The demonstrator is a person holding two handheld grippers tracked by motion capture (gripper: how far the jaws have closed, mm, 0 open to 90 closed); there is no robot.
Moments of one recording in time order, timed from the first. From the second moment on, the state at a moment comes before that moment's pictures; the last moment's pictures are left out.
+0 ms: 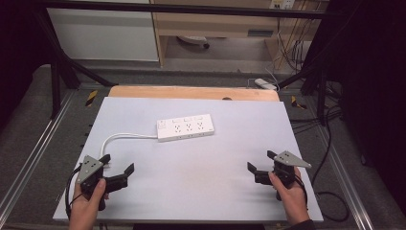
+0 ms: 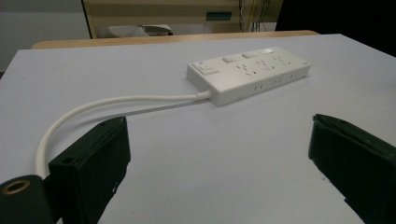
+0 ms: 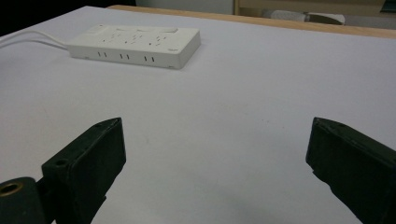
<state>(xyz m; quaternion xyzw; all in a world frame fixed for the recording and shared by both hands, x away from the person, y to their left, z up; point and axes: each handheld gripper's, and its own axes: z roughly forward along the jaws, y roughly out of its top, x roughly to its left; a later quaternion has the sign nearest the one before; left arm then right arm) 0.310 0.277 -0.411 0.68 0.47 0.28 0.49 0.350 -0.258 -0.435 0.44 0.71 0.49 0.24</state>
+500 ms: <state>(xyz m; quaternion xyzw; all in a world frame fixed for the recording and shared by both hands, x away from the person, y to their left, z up) 0.310 0.274 -0.412 0.69 0.46 0.28 0.49 0.347 -0.254 -0.427 0.43 0.71 0.50 0.25</state>
